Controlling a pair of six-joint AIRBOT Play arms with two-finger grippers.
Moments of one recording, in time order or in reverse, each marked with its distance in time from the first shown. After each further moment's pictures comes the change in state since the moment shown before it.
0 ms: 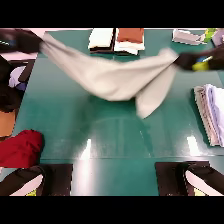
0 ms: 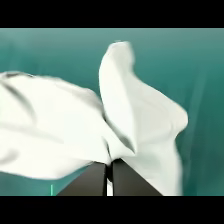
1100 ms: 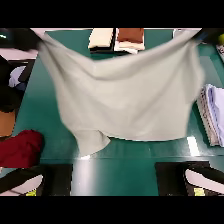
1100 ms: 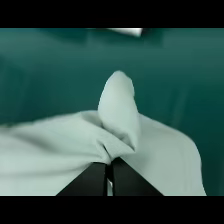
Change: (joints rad) left arm 0.000 -0.212 0.095 0.008 -0.188 0.000; right arm -0.068 -0.275 0.315 0.005 0.217 -0.039
